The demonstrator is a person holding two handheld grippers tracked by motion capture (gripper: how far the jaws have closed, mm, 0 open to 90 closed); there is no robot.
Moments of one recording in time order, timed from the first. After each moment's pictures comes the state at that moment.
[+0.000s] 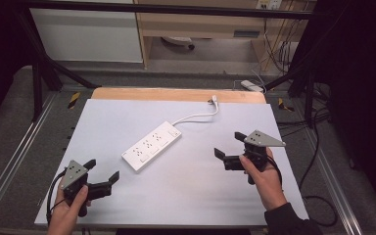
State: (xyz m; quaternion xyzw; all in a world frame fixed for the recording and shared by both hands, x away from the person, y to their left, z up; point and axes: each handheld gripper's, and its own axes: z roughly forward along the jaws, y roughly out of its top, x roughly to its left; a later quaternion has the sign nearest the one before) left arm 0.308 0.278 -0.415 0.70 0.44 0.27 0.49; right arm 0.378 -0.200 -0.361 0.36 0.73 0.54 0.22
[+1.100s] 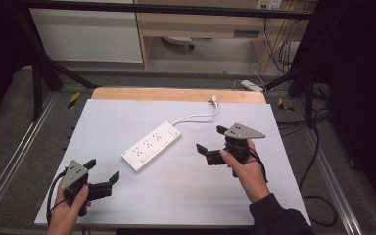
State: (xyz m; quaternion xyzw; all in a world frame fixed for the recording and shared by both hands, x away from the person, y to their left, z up) left arm 0.308 0.277 -0.415 0.71 0.43 0.27 0.49; right arm 0.391 -0.153 -0.349 0.32 0.74 0.55 0.20
